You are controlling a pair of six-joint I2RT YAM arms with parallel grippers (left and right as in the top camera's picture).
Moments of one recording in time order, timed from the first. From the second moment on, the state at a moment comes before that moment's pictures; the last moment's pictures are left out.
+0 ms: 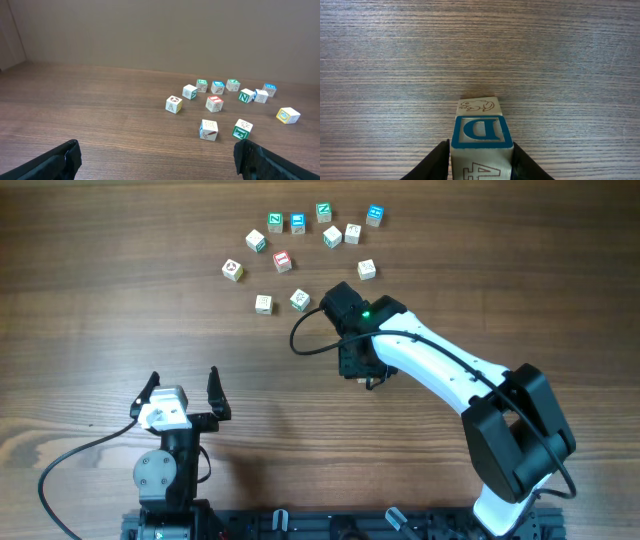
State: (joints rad) left arm 0.01 0.01 0.01 -0.07 -0.04 -0.09; right arm 0.64 1.90 1.33 -0.96 0.07 0.62
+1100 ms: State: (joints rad) left arm 0.01 0.01 0.01 -0.07 -0.04 -0.09; right arm 0.64 1.90 1.33 -0.94 0.07 0.55
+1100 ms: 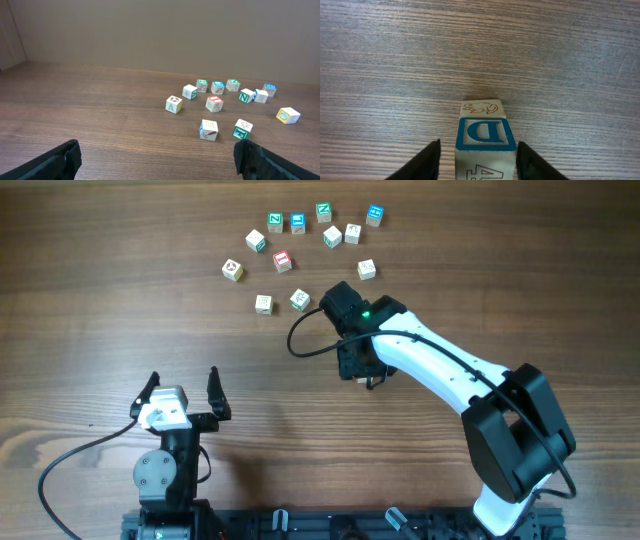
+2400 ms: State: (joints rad) left arm 0.01 0.01 0.01 -0.07 -0.04 -0.09; right arm 0.64 1.90 1.24 -0.82 0.09 0.44
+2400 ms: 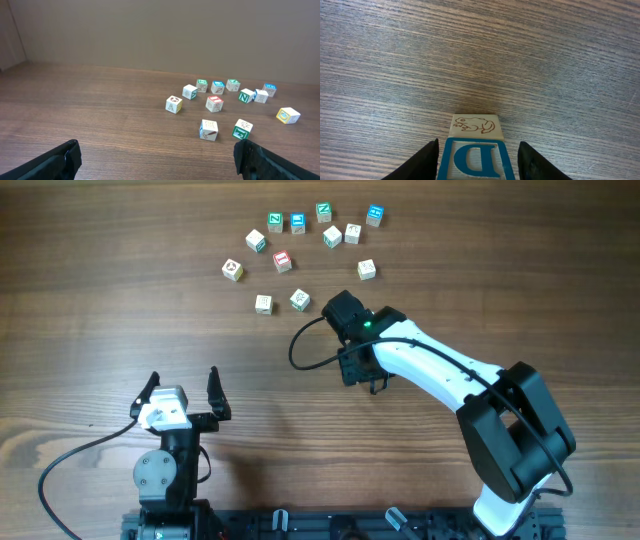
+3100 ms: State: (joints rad) left arm 0.01 0.01 0.01 -0.07 -0.04 -0.09; right arm 0.64 1.90 1.19 -0.75 0.09 0.42
